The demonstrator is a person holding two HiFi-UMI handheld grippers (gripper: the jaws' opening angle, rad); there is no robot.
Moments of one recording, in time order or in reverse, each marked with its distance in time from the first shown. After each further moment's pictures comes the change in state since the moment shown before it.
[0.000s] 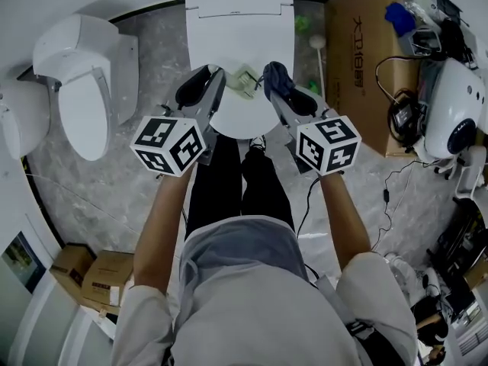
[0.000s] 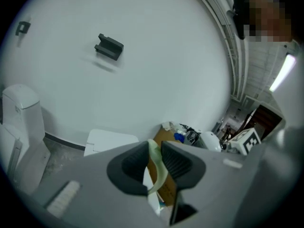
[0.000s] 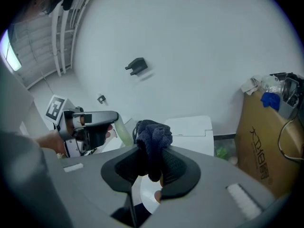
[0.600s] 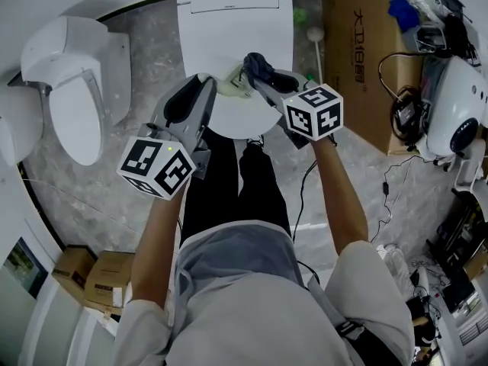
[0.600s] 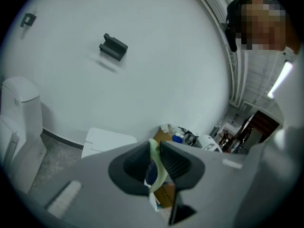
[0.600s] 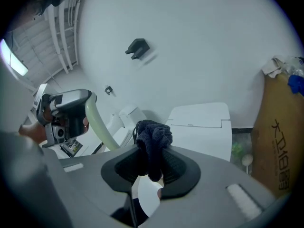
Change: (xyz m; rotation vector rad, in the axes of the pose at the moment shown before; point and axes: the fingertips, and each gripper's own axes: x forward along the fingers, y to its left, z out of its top) left arm -0.006 0.011 -0.004 -0.038 -0.031 -0.034; right arm 0.088 -0.023 -0.036 -0.027 0.122 0.157
